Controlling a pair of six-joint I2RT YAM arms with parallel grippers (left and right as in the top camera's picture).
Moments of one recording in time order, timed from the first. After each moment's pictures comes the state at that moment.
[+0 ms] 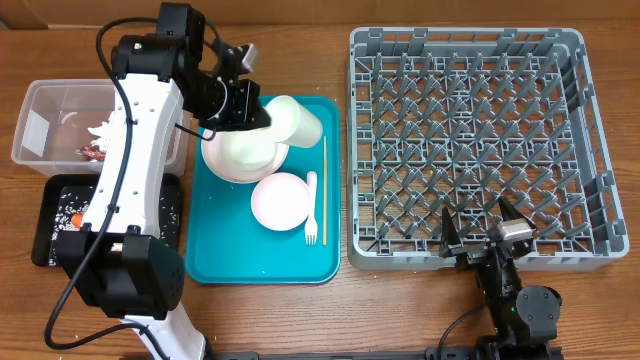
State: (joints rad) left arm -0.08 1.90 1.93 -1.35 0.66 0.05; right arm 0.07 0.01 0.02 -0.02 -0.12 -0.01
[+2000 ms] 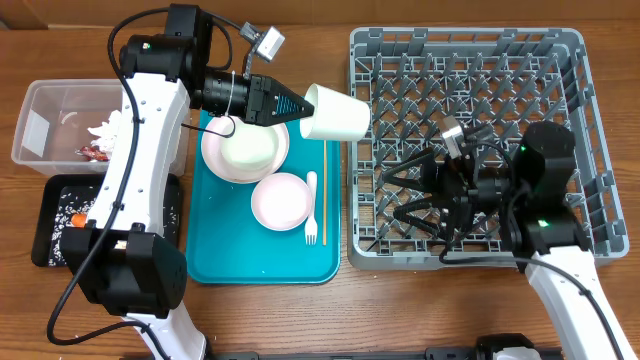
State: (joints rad) left arm -0.10 1.92 1.92 -1.36 1.24 0.32; right arm 0.07 1.16 0.80 0.09 -1.55 0.35
